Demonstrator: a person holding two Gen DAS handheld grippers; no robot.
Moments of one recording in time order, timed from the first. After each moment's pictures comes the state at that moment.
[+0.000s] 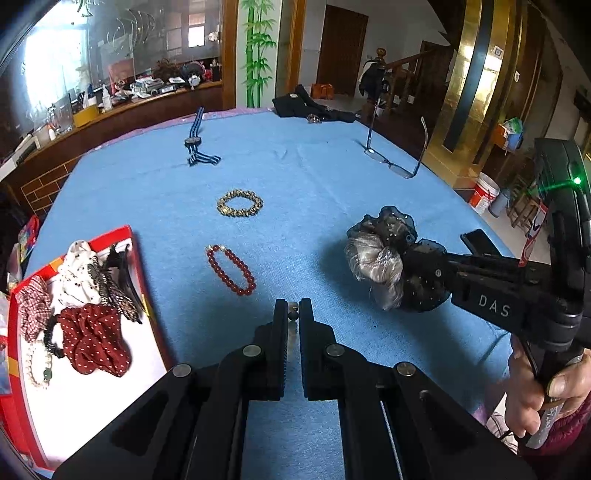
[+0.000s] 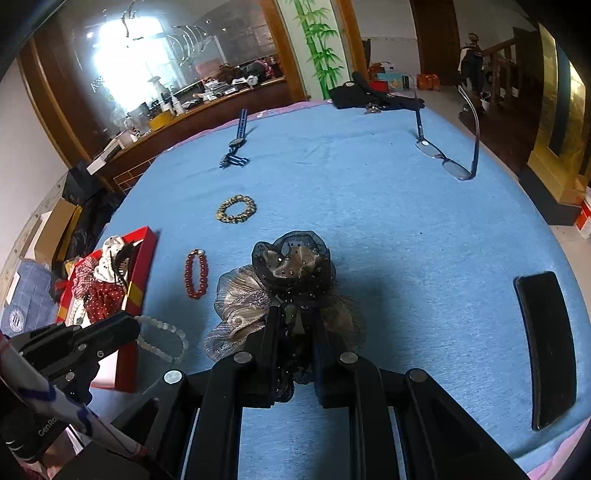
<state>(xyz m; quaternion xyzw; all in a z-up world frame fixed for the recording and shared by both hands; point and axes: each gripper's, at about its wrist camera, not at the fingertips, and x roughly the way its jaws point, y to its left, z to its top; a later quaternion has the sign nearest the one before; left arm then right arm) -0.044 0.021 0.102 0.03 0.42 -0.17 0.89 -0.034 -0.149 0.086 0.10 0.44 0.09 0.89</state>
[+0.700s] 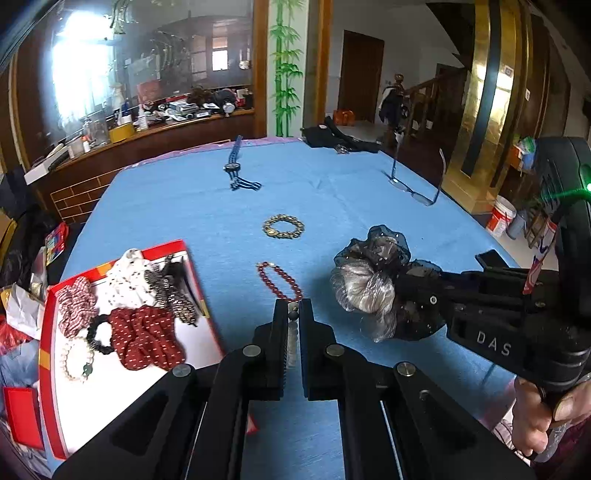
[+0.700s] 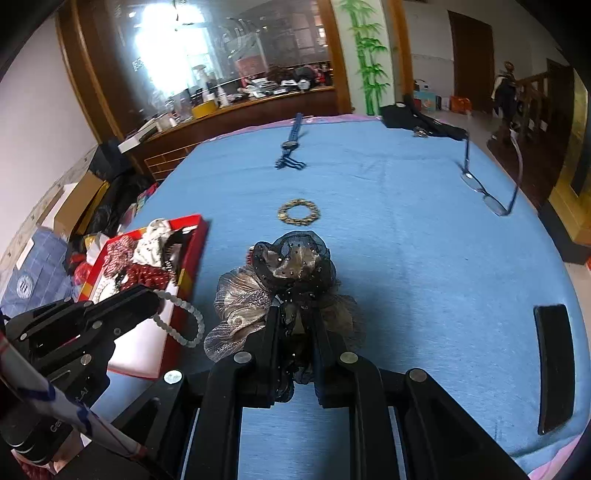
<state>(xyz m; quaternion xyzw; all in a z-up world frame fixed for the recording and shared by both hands) -0.070 0.067 0.126 0.03 0.37 -0.13 0.92 -0.048 -0.083 0.113 0.05 0.43 0.15 0.89</state>
